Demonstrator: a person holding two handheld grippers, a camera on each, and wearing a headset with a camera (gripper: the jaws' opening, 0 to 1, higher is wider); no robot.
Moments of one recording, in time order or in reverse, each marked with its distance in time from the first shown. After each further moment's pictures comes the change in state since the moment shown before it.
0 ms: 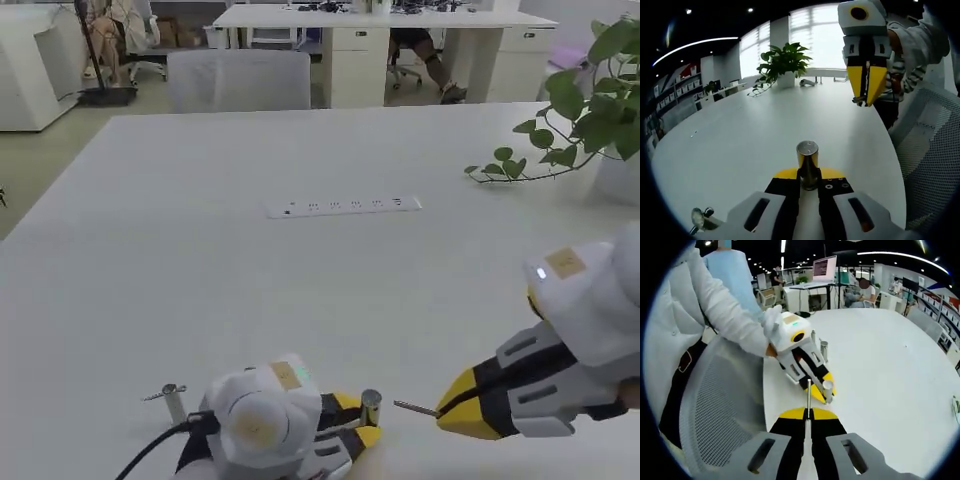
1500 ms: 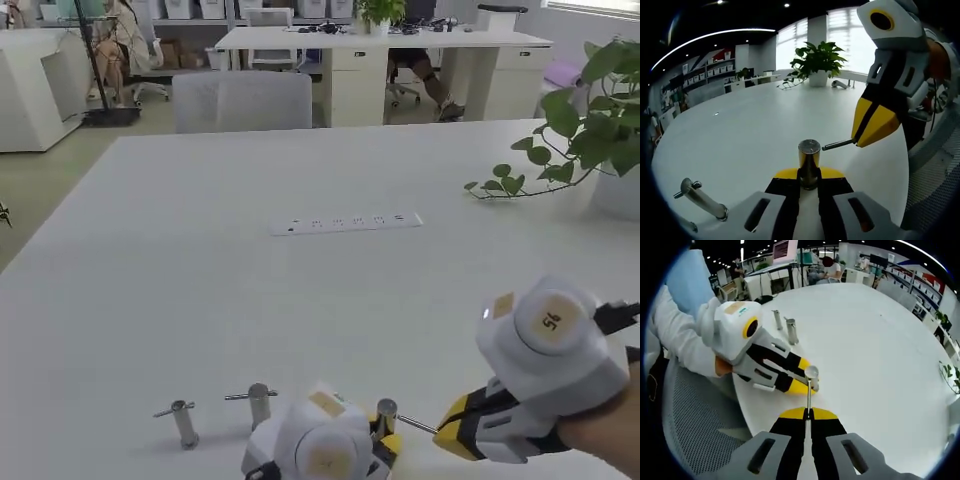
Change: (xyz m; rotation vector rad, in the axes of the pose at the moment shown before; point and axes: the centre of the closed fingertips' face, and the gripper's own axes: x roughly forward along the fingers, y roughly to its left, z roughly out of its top) left arm 0.011 0.004 0.002 -0.186 0.006 0.234; right arm 0.022 -0.026 -0.029 0.199 0.151 -0.235
